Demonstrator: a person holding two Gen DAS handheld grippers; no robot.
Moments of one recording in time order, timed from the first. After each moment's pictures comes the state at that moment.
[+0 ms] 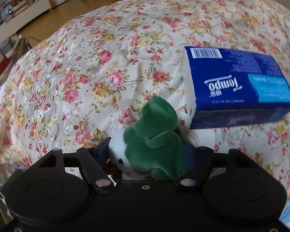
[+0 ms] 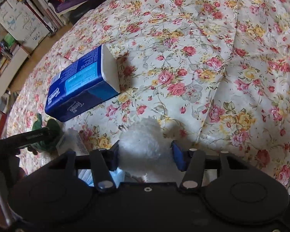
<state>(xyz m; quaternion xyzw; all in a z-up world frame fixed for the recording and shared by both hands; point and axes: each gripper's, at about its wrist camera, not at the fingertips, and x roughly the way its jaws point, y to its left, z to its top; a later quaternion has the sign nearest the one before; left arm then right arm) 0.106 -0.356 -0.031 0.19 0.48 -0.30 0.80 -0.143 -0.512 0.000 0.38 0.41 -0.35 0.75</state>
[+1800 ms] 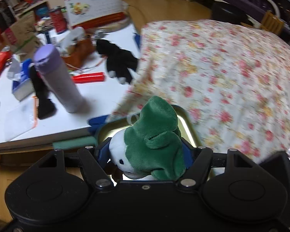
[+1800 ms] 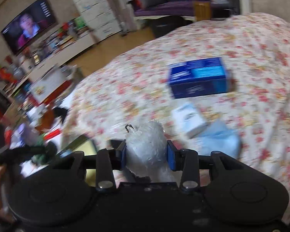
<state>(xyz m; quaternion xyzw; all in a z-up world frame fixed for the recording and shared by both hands) 0.142 -0.042 0.003 0.07 0.49 -0.14 0.86 -0.113 -0.299 0.082 0.25 0.36 -0.19 0.87</state>
